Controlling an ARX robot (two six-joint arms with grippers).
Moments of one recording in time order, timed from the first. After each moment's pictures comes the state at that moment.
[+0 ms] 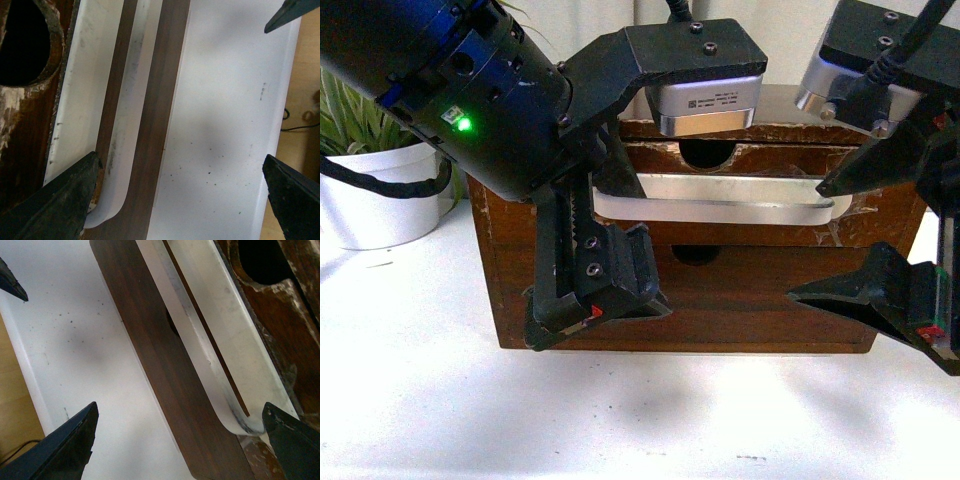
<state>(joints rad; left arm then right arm) -0.41 1.65 1.27 -0.43 0.30 0.99 0.25 1.47 0.97 -0.18 -0.39 -0.90</state>
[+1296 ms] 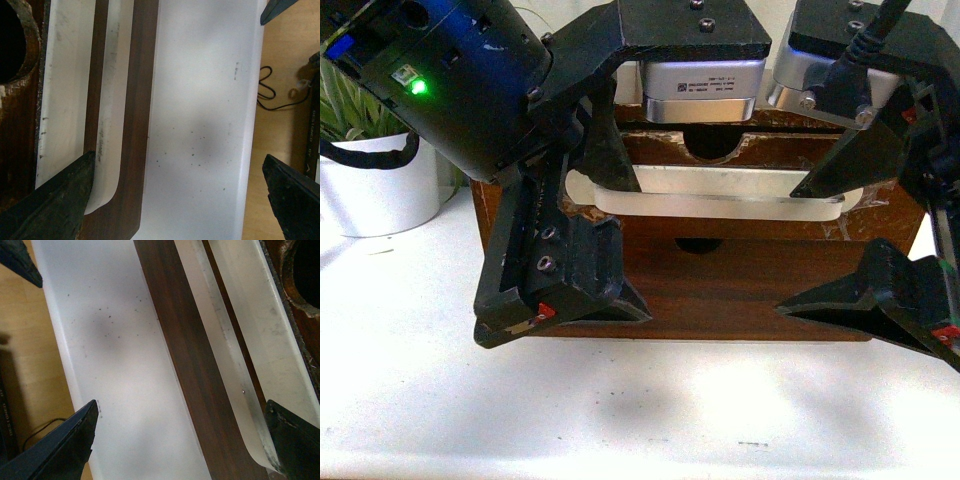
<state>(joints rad) -0.43 1.64 1.29 -0.59 0.31 1.09 0.28 1.50 1.08 -0.46 -0.42 -1.00</state>
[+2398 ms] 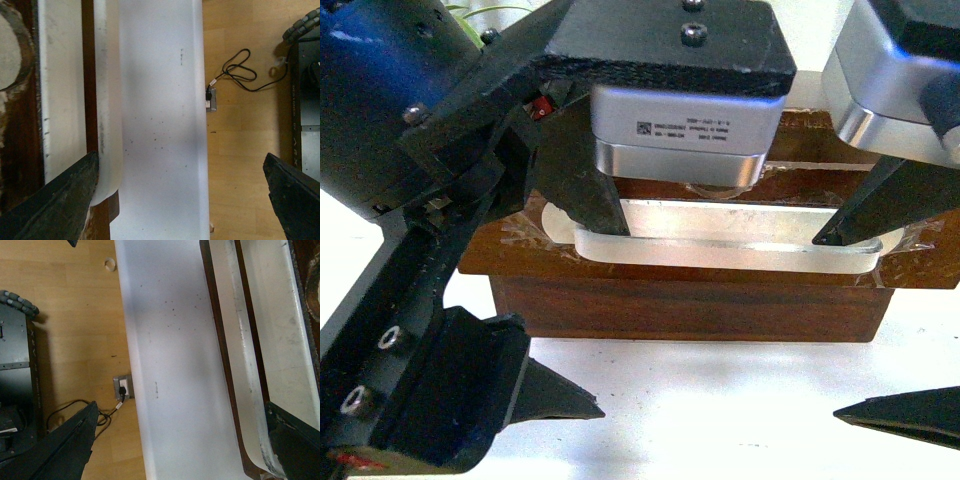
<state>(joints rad) -0.45 1.48 1.18 -0.68 0.32 1.20 0.32 1.33 0.98 -0.58 -0.48 -1.09</state>
